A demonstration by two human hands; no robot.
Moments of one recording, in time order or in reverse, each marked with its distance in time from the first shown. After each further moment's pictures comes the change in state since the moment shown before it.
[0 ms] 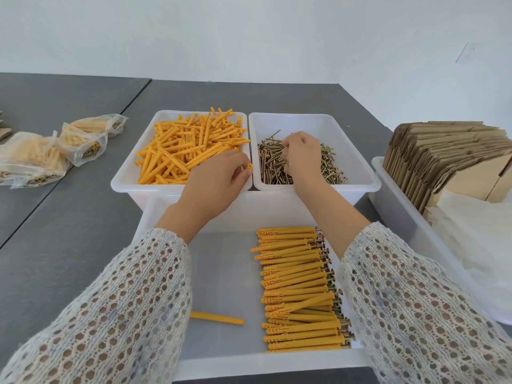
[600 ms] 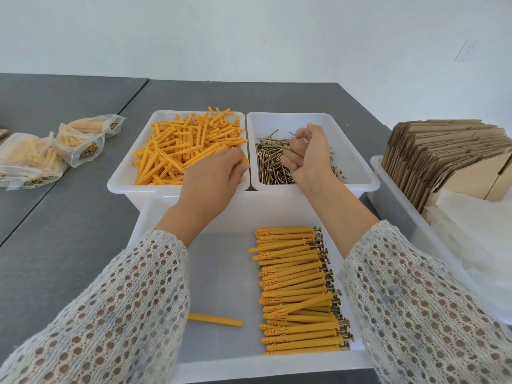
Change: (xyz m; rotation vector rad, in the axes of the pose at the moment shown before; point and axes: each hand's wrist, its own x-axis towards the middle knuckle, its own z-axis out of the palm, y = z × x) left_hand 0.000 0.003 0.003 0.076 0.082 -0.051; right_hand 0.002 -0.009 -0.014 0.730 -0.150 0.298
